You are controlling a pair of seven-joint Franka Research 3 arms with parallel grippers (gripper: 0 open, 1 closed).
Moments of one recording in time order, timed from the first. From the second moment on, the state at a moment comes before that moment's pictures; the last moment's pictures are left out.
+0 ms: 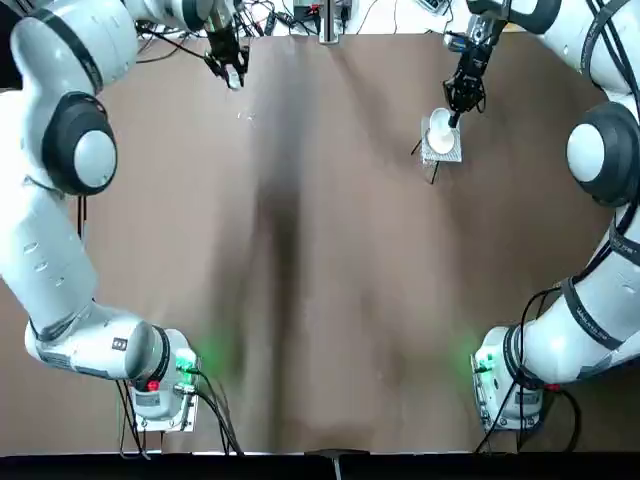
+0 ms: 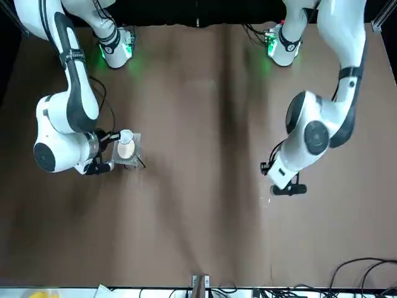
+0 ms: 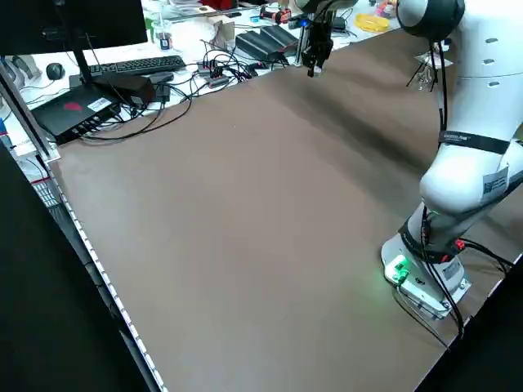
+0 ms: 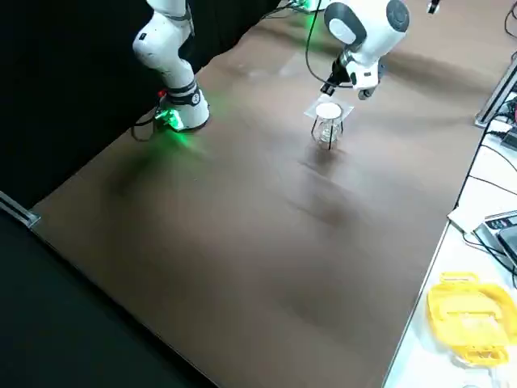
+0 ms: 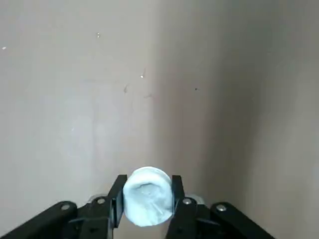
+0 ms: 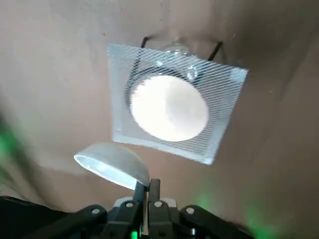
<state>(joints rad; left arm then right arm) -0.17 0.45 -0.19 -1.59 0.02 1.99 -0.39 0.25 0.39 -0.11 -1.66 0.32 1.53 -0.02</state>
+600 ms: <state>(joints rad) -0.16 0.28 -0.21 -1.54 -0.23 1.74 -0.40 0.39 0.39 -0.10 -1.62 0.62 1.53 0.47</state>
